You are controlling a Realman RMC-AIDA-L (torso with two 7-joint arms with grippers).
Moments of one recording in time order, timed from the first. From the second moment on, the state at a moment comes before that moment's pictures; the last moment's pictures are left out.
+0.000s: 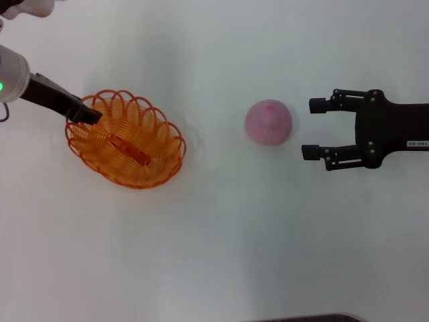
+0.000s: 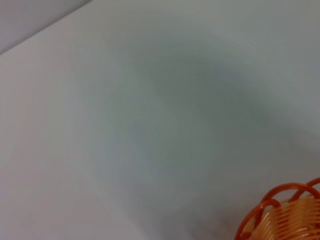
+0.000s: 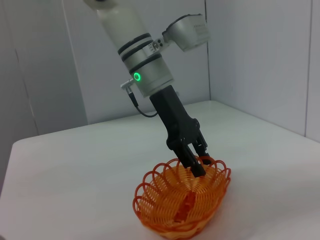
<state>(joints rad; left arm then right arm) -0.79 -2.12 0.92 0.84 2.77 1.23 -2.17 0.42 2.06 -0.61 -0.74 -2.08 -1.75 1.18</state>
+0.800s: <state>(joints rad) -0.79 -2.11 0.91 0.87 2.77 1.26 -2.19 0.43 2.06 -0.61 -0.74 -2.08 -1.74 1.18</state>
